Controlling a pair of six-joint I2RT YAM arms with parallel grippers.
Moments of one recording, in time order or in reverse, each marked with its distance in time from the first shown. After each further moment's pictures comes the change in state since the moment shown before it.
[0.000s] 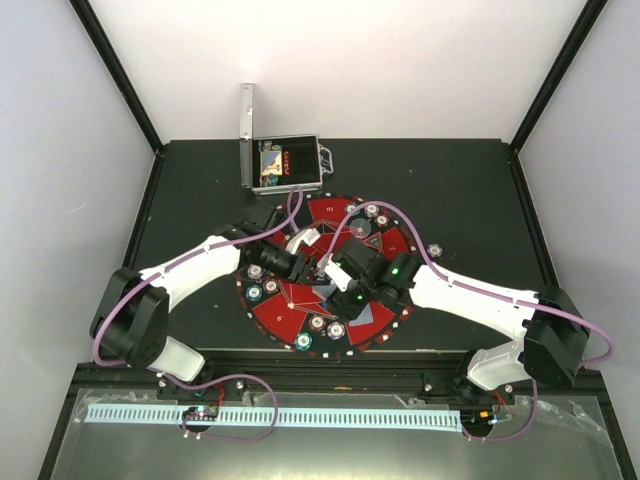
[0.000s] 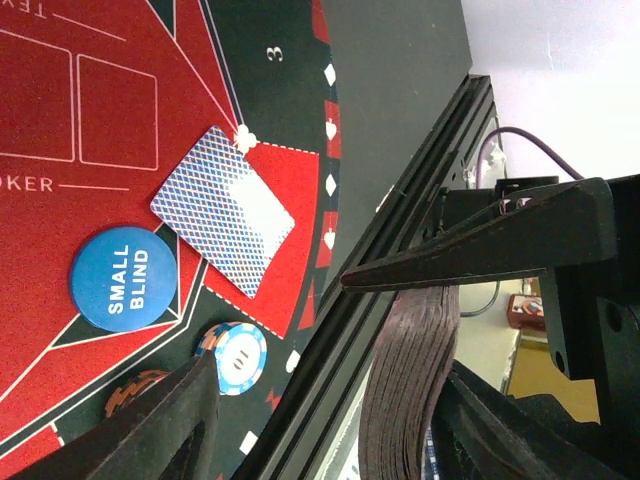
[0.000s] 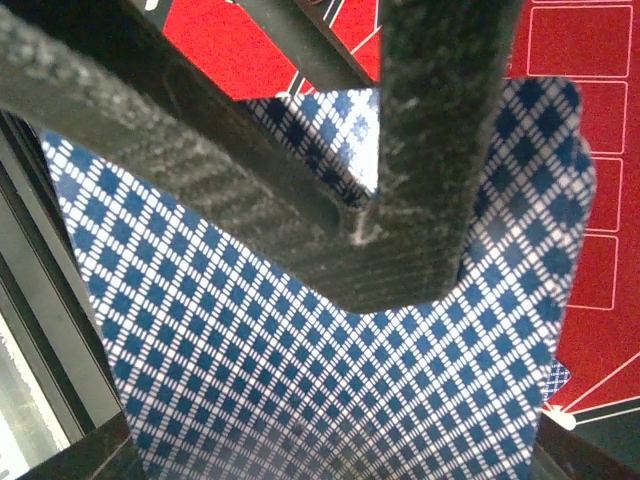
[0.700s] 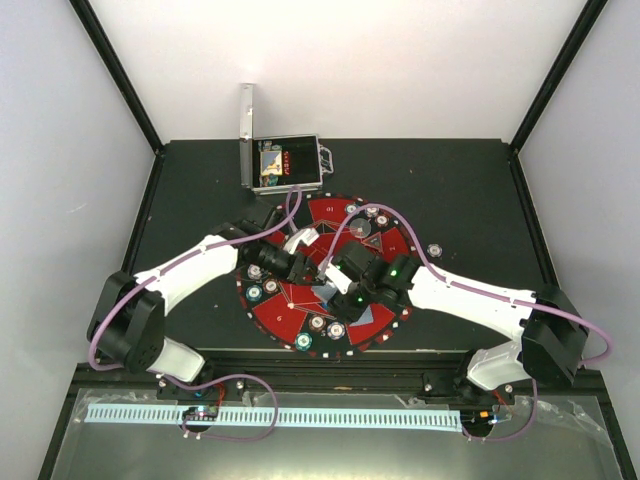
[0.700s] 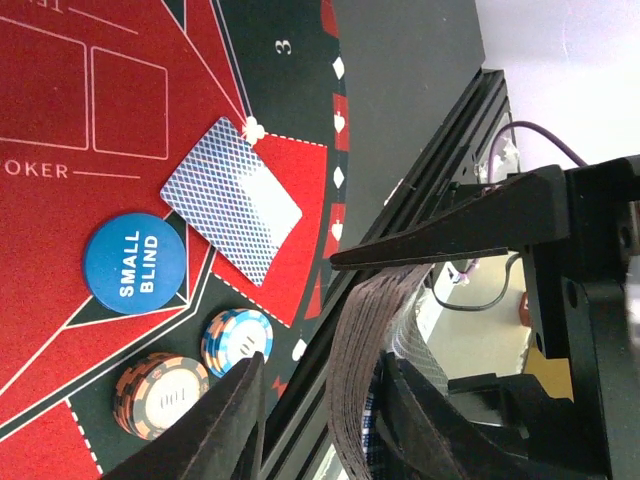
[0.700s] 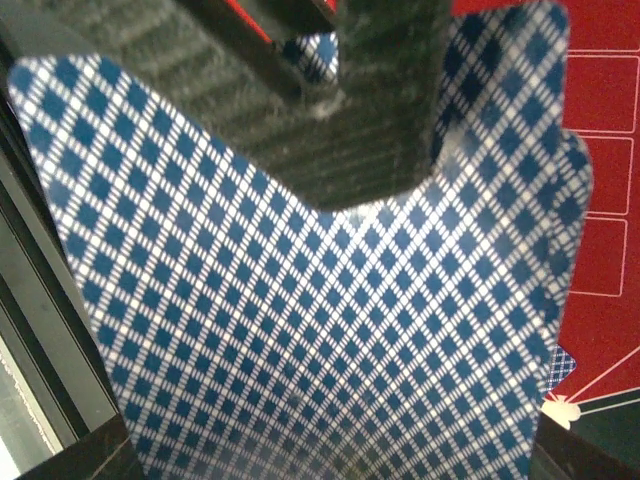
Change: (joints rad) left arm 0.000 -0.023 0.021 -0.066 -0.035 0.020; right arm 0.002 0.006 -0.016 0.000 0.014 0.000
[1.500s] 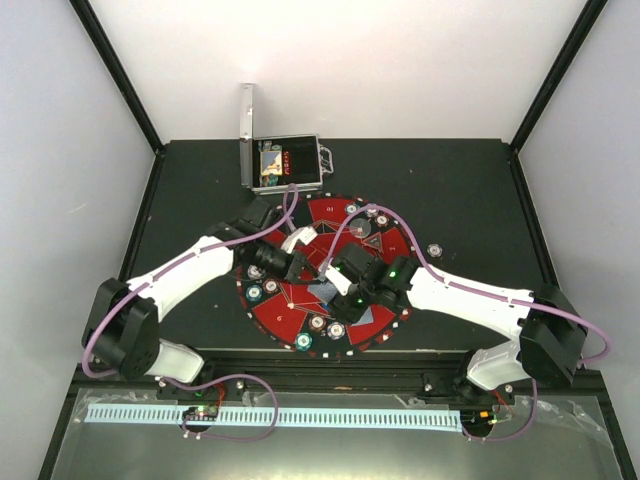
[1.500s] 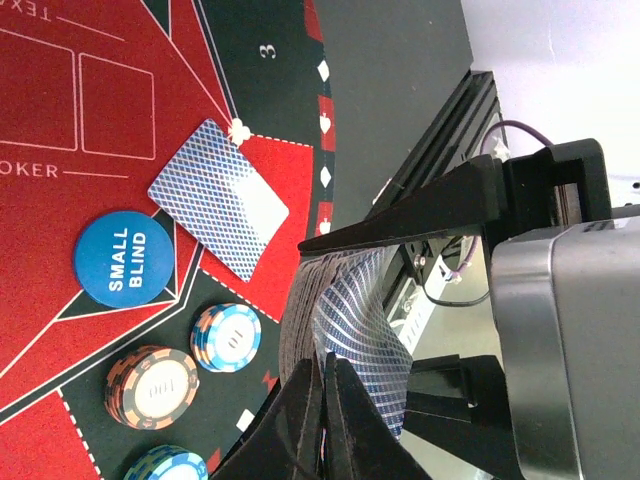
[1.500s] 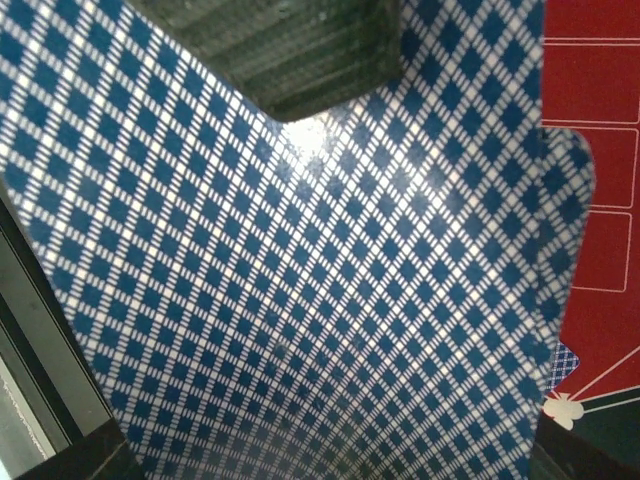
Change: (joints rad) left arm 0.002 -0.039 0.008 -0.027 0.007 0.007; right arm 0.003 0.006 -0.013 0.004 0.010 0.002
